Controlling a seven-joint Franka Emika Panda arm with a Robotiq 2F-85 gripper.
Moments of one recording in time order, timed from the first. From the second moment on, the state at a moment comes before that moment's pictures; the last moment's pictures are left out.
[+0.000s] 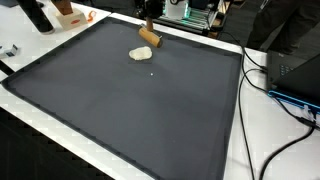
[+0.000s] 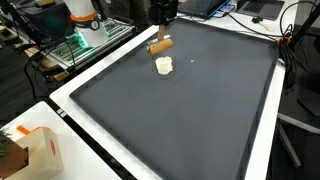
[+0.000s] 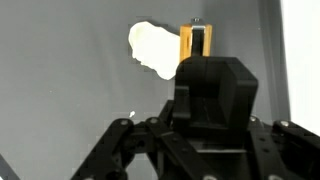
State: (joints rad) arm 0.15 -0.17 -0.04 -2.44 -0.02 2.29 -1.14
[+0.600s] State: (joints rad) arm 0.12 -0.13 -0.04 -2.53 -0.01 2.49 -1.17
